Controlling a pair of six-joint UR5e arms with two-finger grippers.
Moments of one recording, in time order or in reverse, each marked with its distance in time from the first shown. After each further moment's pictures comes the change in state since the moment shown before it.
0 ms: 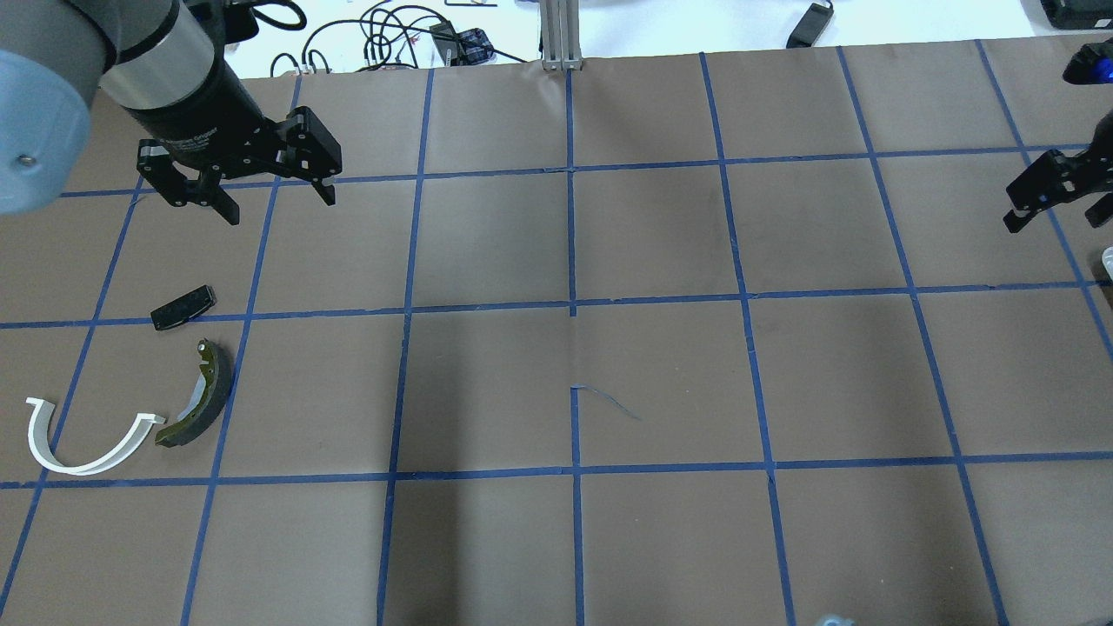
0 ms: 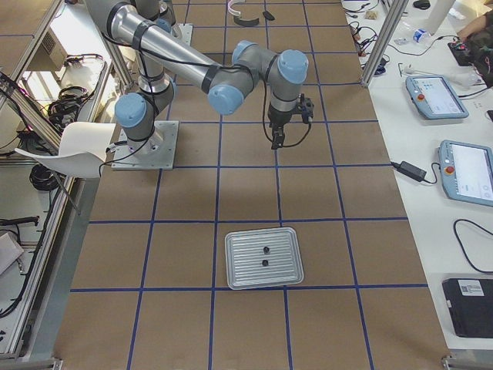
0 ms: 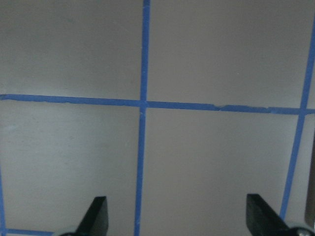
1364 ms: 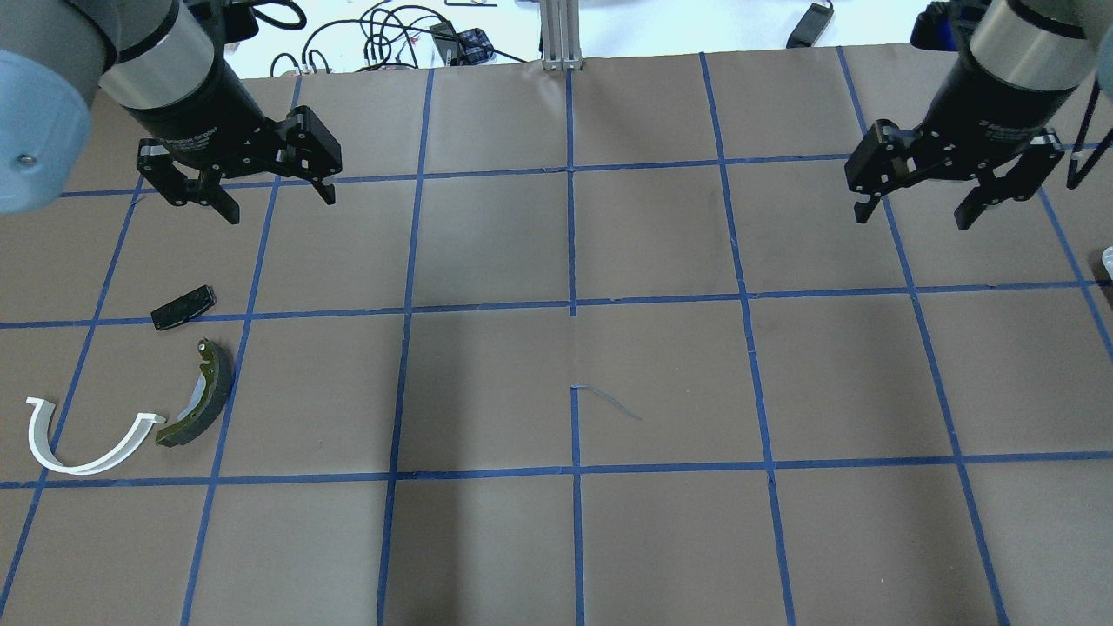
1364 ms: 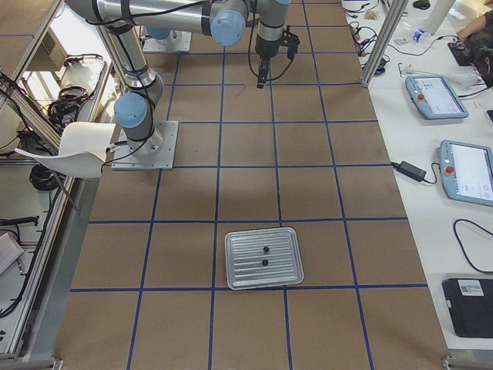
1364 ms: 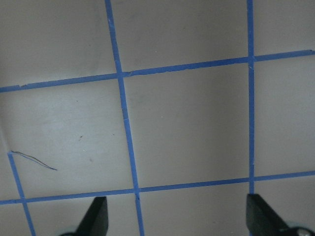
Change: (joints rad) left arm 0.000 0.000 0.000 0.001 0.000 0.000; right arm 0.342 -0.179 -0.037 0.261 0.013 0.510
